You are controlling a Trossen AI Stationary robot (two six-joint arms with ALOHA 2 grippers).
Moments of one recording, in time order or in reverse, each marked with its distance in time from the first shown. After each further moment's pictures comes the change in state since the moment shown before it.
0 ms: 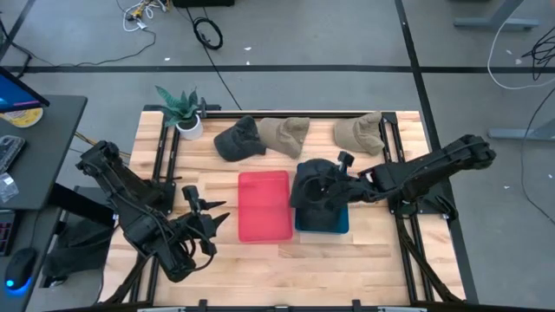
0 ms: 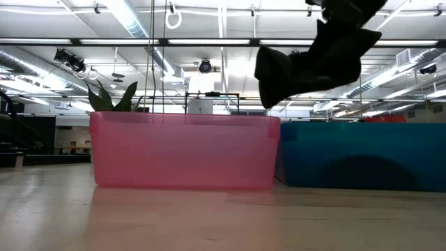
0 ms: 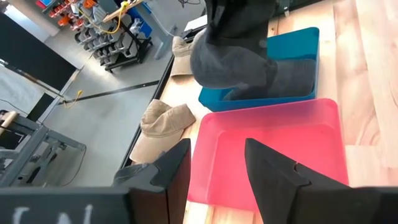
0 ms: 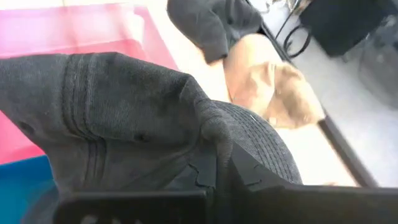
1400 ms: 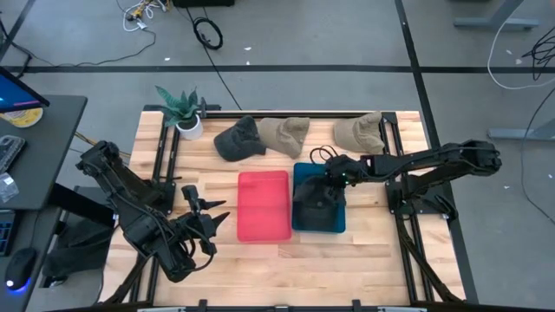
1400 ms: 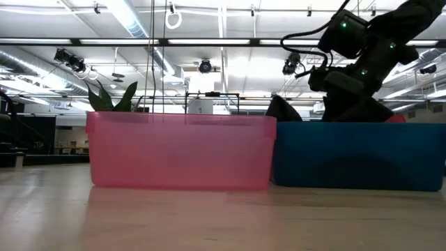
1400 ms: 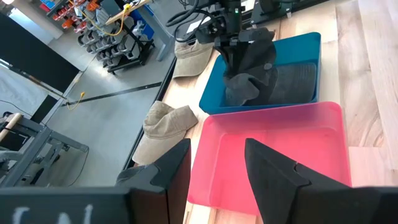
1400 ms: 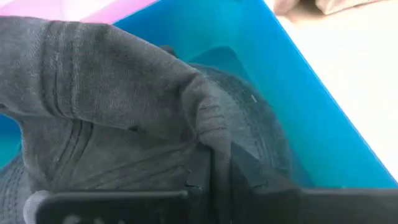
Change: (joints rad) left arm 0.000 0.000 0.000 -0.001 -0.011 0.002; right arm -0.383 -0.042 -0.458 0.432 -0.569 0.028
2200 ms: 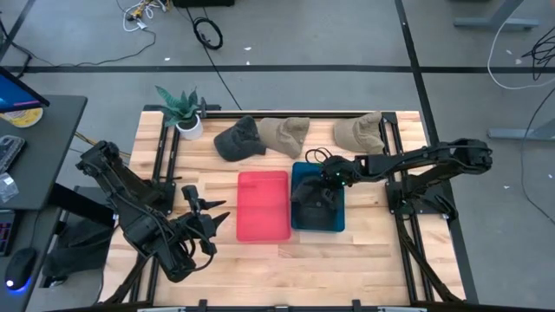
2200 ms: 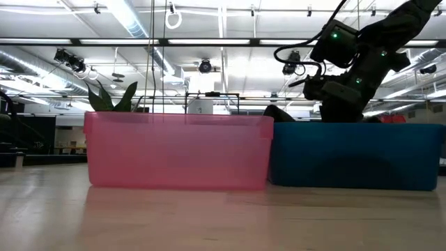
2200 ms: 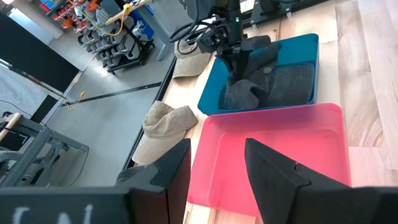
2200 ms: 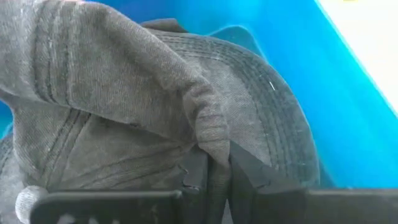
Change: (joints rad) left arm 0.000 0.001 0.000 0.000 0.000 0.000; right arm -0.021 0.121 0.000 0.029 -0.049 -0.051
